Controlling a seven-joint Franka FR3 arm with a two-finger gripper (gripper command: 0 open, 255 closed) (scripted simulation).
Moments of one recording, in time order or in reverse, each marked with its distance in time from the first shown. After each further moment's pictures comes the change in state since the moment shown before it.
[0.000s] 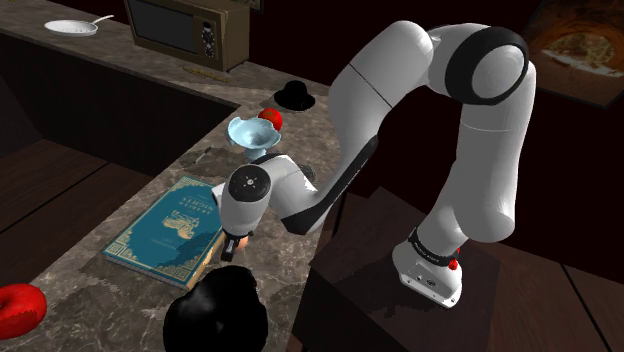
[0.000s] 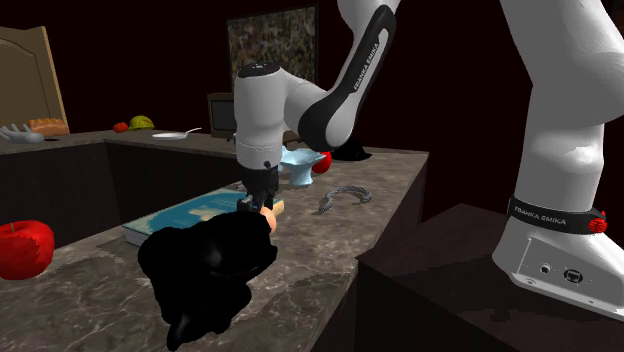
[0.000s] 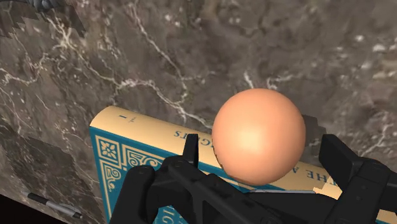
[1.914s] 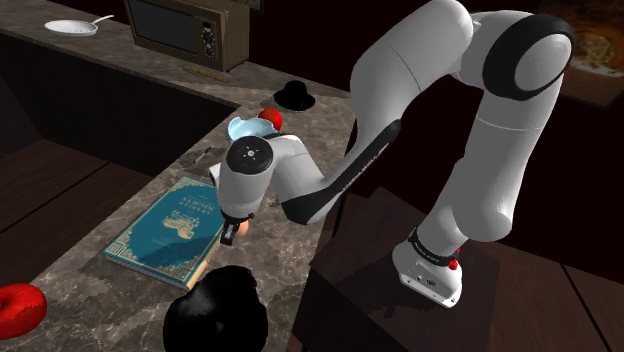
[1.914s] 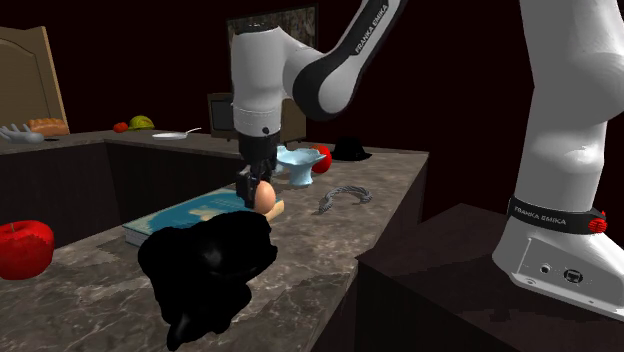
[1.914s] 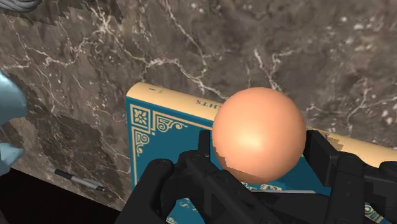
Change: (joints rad) arm -0.059 -0.140 0.080 -0.025 0.168 -0.071 -0.148
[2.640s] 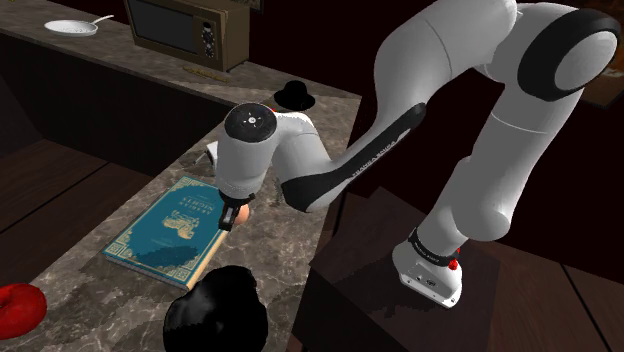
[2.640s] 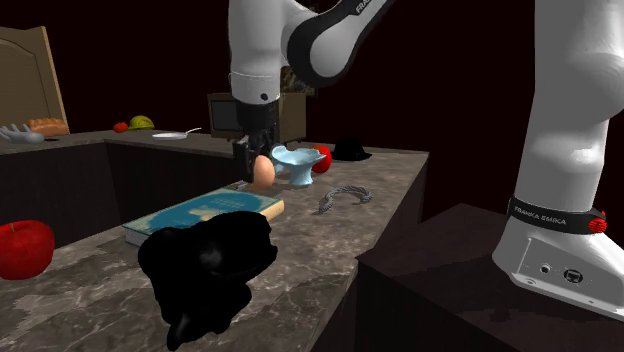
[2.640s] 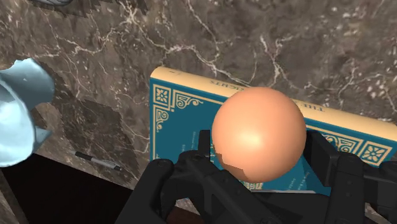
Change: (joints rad) arm -0.037 -0.124 0.053 0.005 0.158 -0.081 -0.137
